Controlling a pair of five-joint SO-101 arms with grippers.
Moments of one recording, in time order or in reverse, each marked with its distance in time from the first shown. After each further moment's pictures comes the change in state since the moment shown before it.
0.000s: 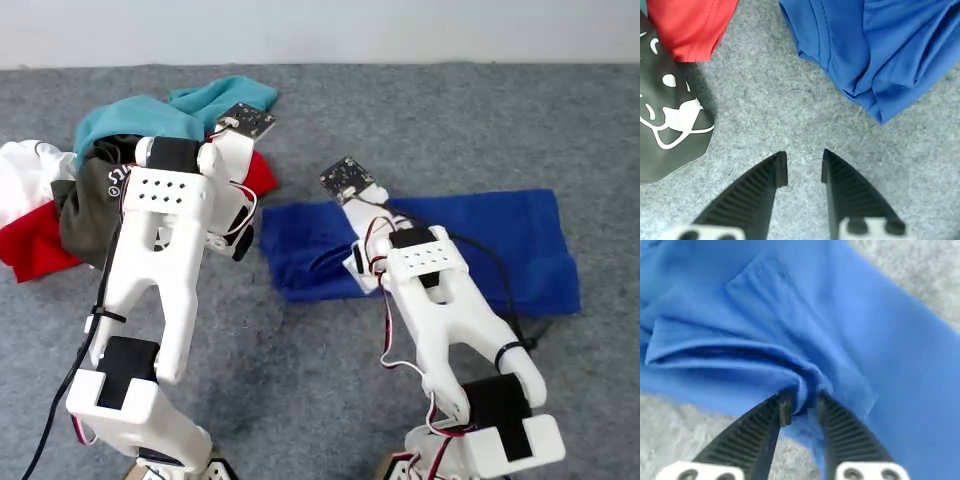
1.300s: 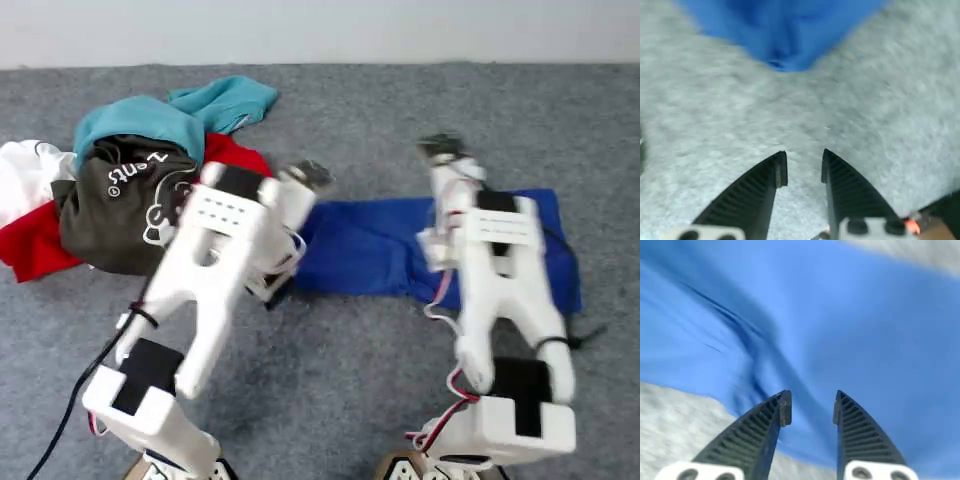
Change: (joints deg) left arm 13.4 0.0 12.4 -0.3 -2.5; right arm 22.1 4.4 -15.0 19.3 -0.4
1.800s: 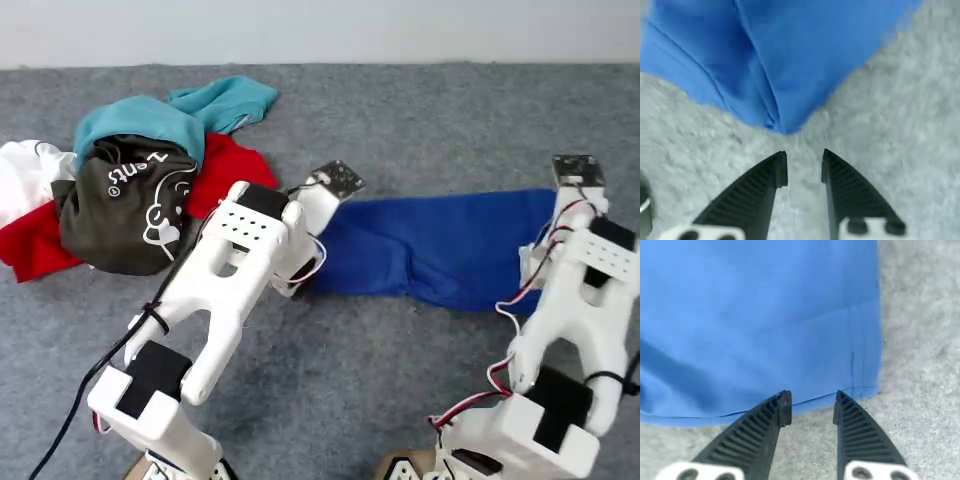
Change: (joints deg) left arm 2.8 0.0 4.8 -17.9 1.8; right arm 22.0 -0.5 0.7 -1.7 3.4
